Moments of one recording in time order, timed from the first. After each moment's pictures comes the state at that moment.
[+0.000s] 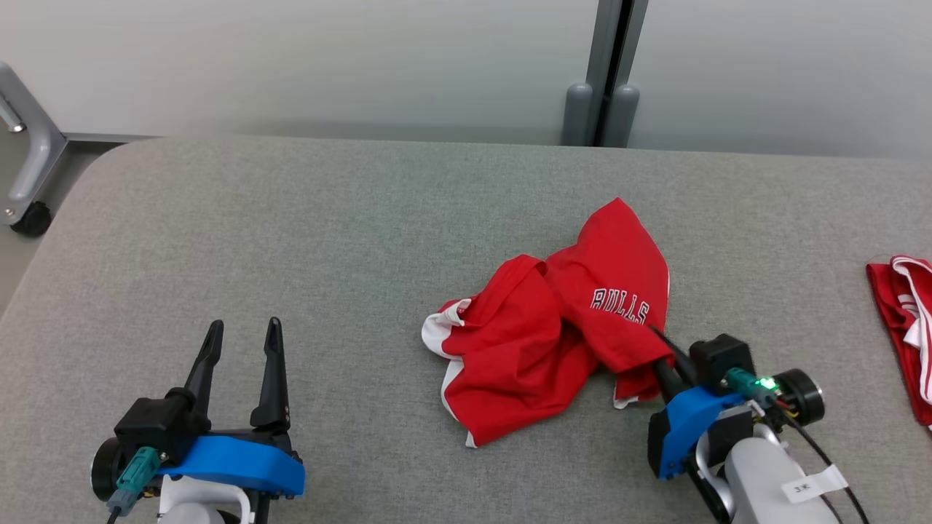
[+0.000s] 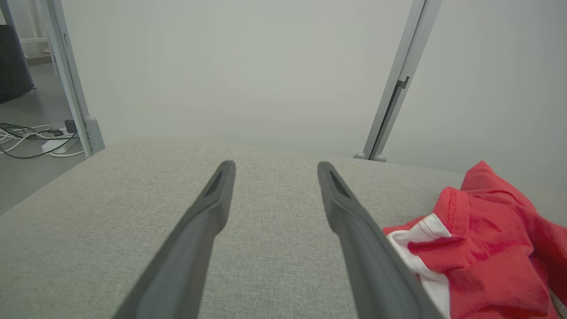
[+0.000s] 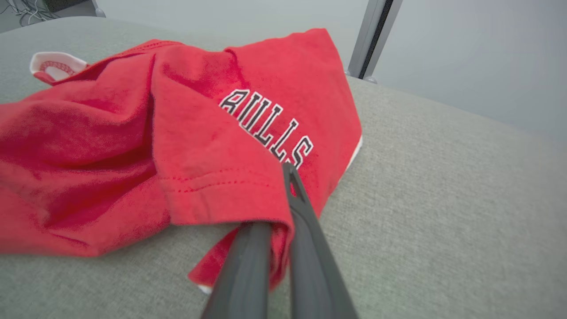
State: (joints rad) left arm -0.10 0.23 -0.23 0.22 -0.42 0.02 -0.24; right arm -0.39 -0.05 0.13 0.72 -0.06 0.13 -0.18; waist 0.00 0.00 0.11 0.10
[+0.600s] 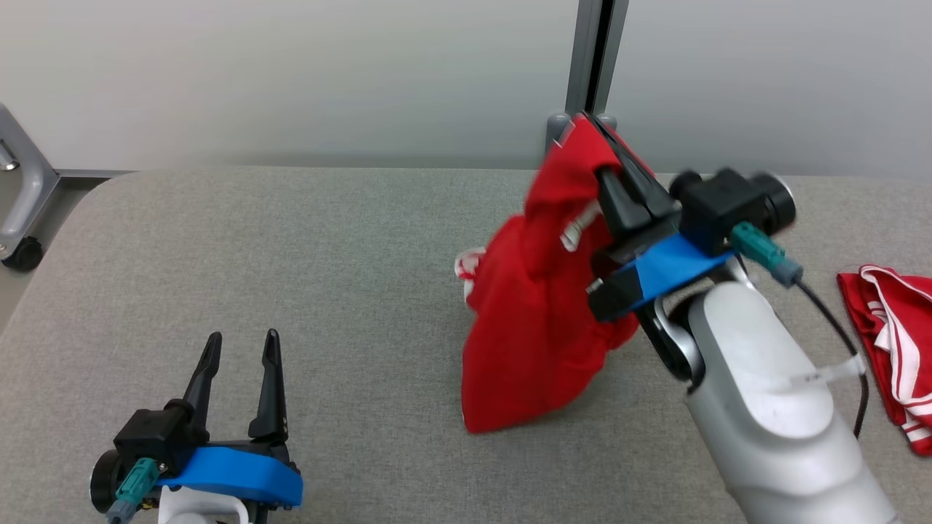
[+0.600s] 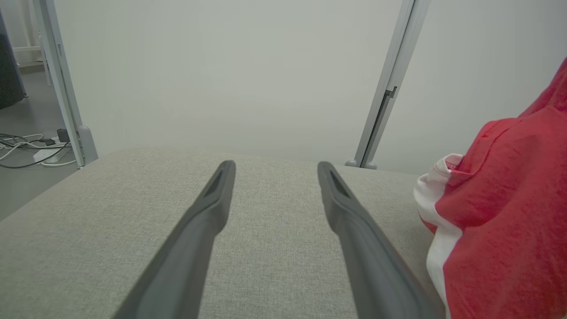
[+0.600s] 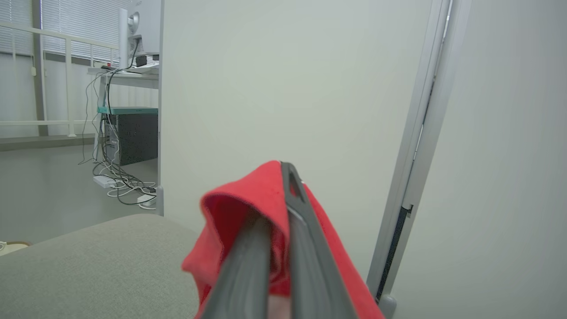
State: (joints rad) left arm -0.08 0.23 -0.24 0.23 -0.43 0.02 -0.25; right arm -0.64 -0.05 0.28 0.42 0.11 0.13 -0.22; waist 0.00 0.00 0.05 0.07
